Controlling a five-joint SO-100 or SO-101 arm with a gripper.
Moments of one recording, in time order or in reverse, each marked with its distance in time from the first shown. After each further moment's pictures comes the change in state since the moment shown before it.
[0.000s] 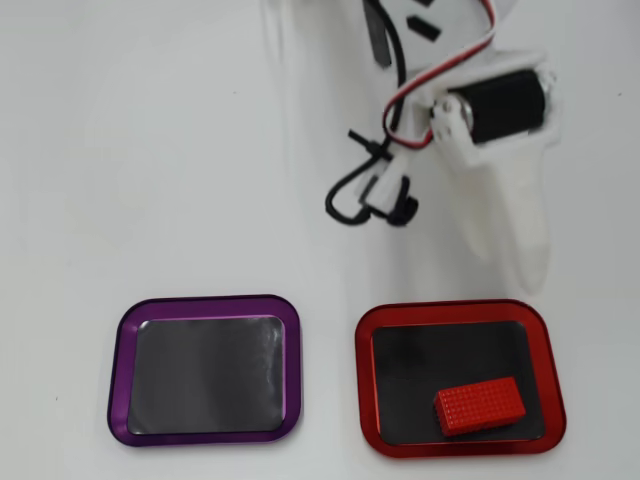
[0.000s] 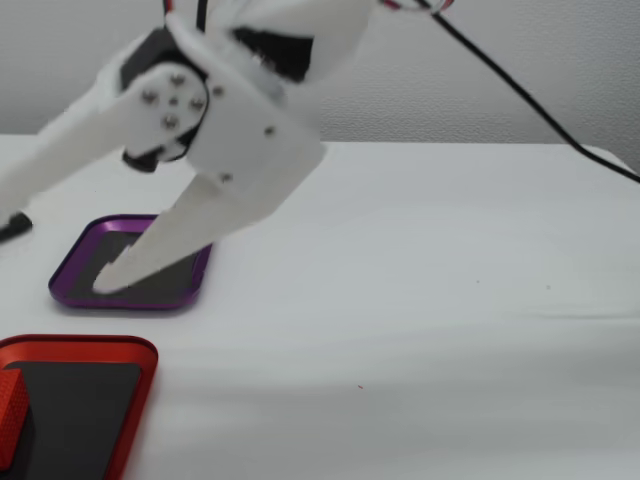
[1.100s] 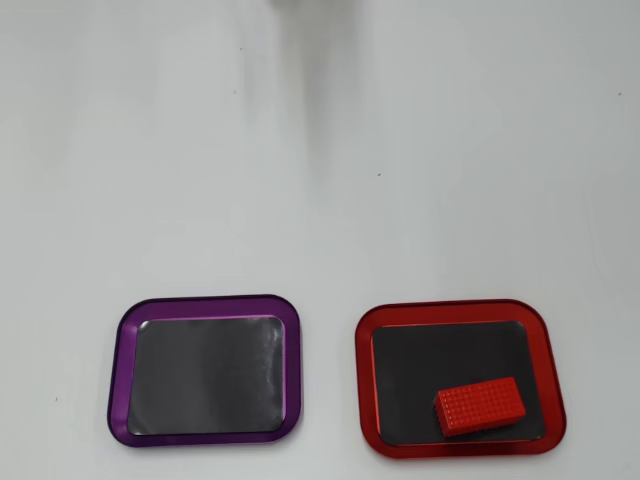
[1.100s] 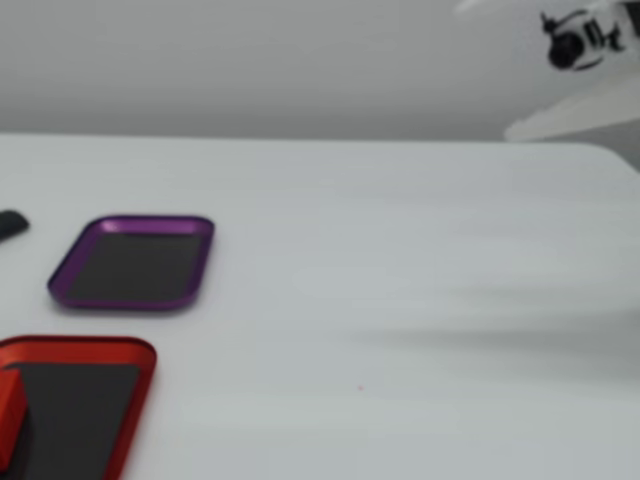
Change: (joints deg) arm 17.4 104.7 66.0 35.9 6.2
